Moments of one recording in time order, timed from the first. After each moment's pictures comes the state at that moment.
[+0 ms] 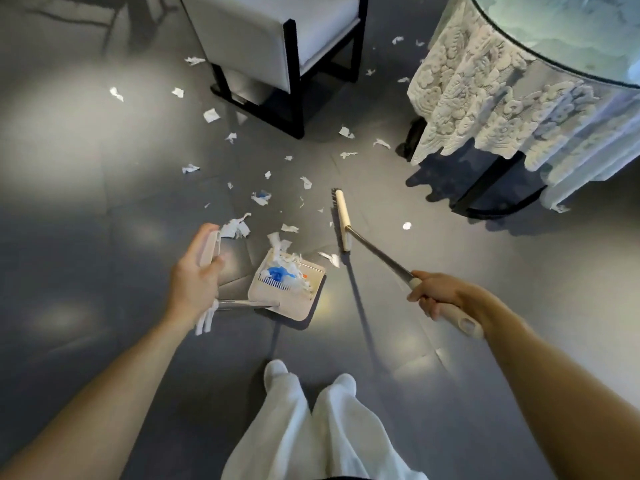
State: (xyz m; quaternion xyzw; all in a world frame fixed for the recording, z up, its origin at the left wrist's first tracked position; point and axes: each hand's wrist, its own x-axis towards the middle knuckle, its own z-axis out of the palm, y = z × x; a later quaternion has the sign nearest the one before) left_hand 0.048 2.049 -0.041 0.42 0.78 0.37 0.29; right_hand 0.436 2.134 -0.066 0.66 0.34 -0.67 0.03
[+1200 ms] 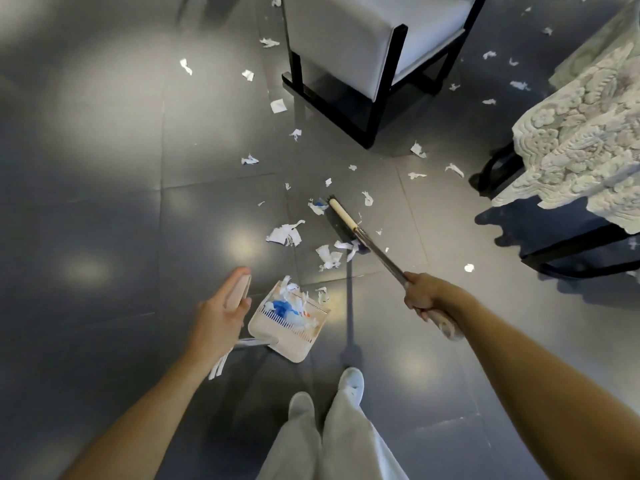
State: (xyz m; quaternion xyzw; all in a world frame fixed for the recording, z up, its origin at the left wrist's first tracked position) left_hand -0.112 2.063 -0.088 0.37 0.83 0.28 0.31; right_hand 0.188 2.257 -0.104 0.61 0.60 -0.46 0.22
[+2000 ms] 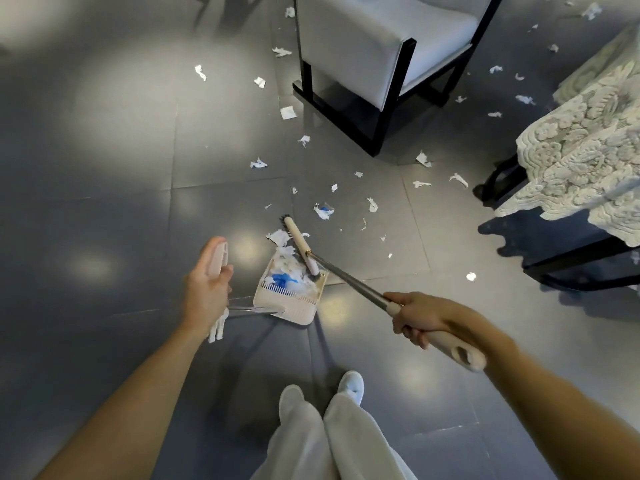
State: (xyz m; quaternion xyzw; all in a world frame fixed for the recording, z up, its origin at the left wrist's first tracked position) left_hand -0.146 2.079 -0.093 0.29 0.82 0.42 0.26; right_hand 0.173 2.212 -0.053 0.56 0.51 -0.62 0.22
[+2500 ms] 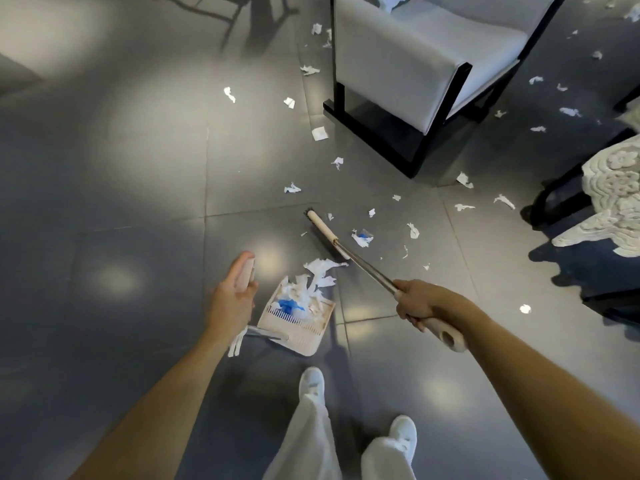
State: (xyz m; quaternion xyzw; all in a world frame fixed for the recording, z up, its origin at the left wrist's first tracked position) left_hand -0.305 2.145 -0.096 0.29 0.83 0.35 0.31; right_hand -0.020 2.302 -0.071 0.54 0.64 -0.48 0.23
